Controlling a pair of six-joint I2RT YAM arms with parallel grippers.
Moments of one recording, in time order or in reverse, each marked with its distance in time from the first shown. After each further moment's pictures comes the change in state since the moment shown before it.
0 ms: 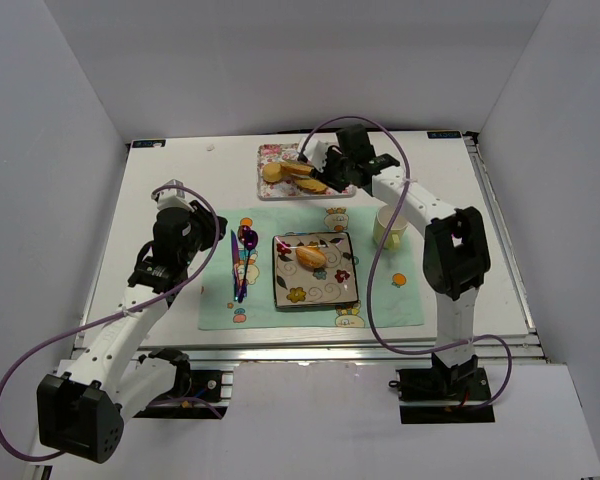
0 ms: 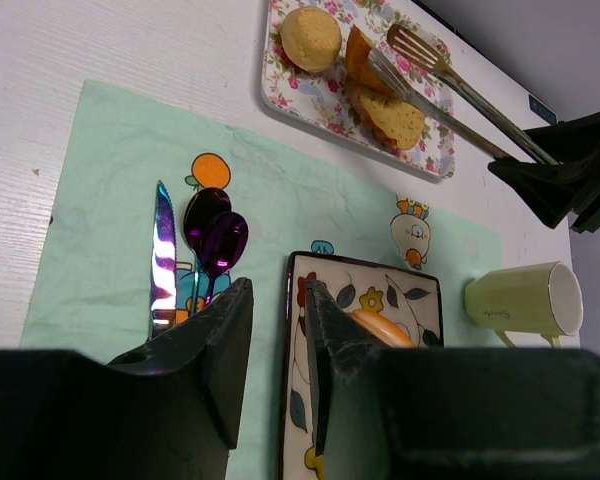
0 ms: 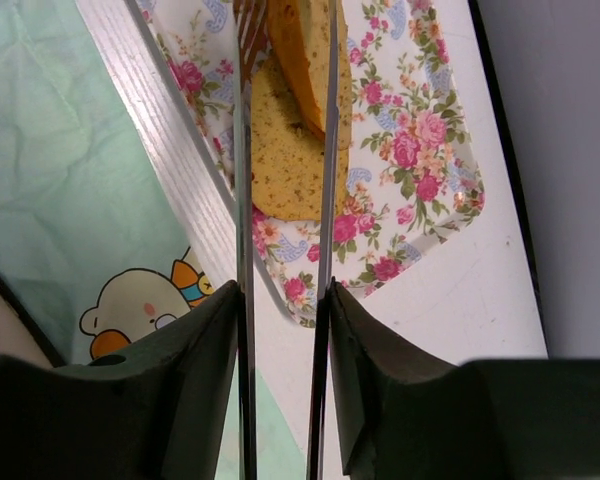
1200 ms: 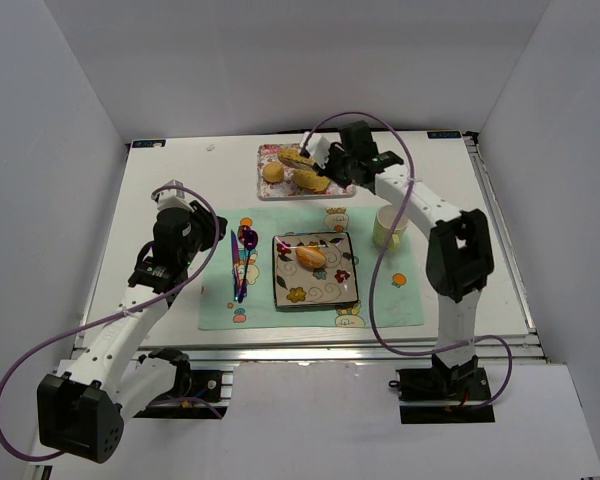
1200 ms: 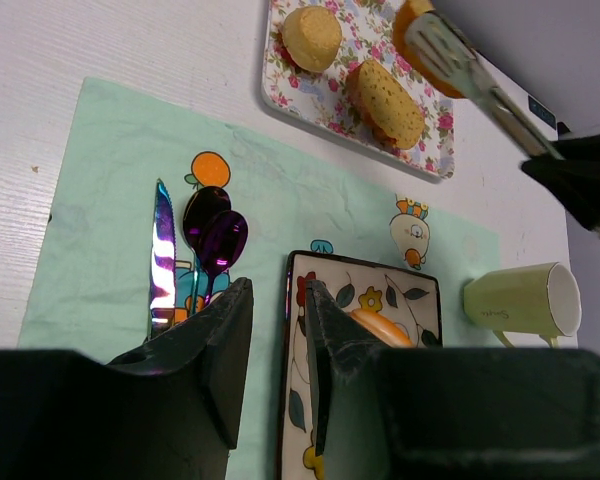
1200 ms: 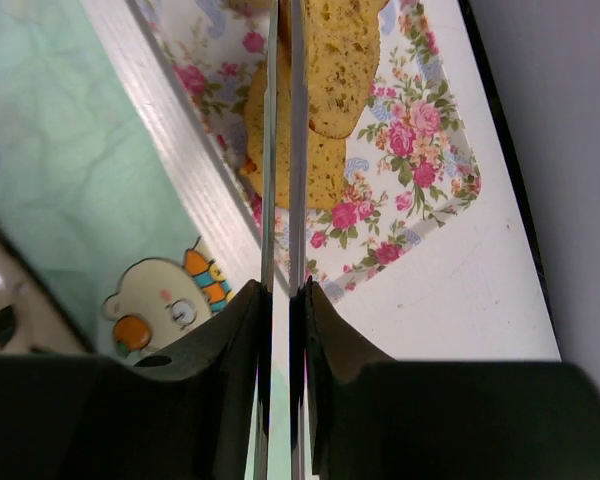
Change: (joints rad) left arm 0.000 0.000 -0.004 0.003 0.000 -0.007; right arm -0.002 -0.012 0.019 -0.033 0.013 0.042
